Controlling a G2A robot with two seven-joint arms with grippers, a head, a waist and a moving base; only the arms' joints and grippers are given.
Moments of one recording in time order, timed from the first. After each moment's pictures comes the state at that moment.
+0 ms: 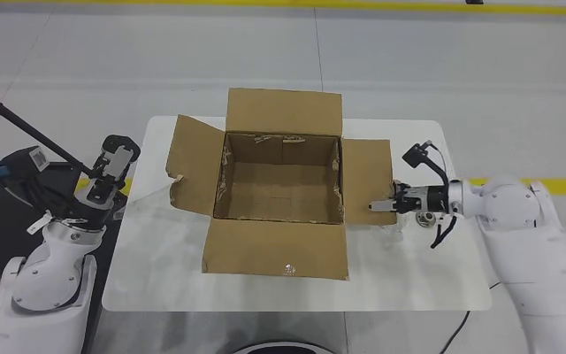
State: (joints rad) left arm 1.53 -1.13 -1.87 -1.95 0.06 -0.51 -0.32; right arm -0.83 -0.94 1.28 -1.38 -0.06 -0.52 1.30
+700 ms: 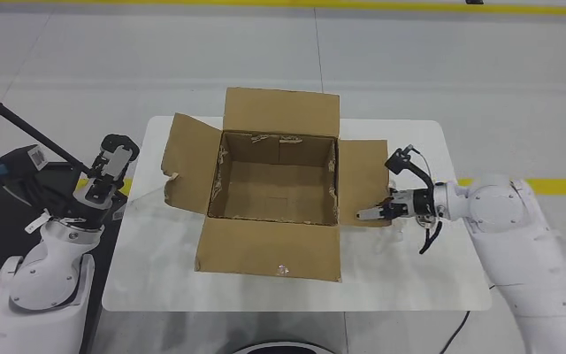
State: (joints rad) left arm 1.53 -1.13 -1.88 -1.95 0.05 -0.52 -0.33; right arm -0.82 -0.93 1.21 -1.44 -0.09 -0.50 1.28
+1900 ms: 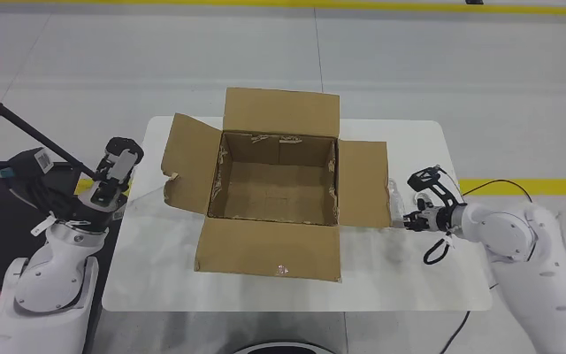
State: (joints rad) left arm 1.55 -1.13 -1.86 -1.96 0.06 -0.52 -0.31; right arm -1.02 -0.86 1.33 -1.55 -0.56 -0.33 1.16
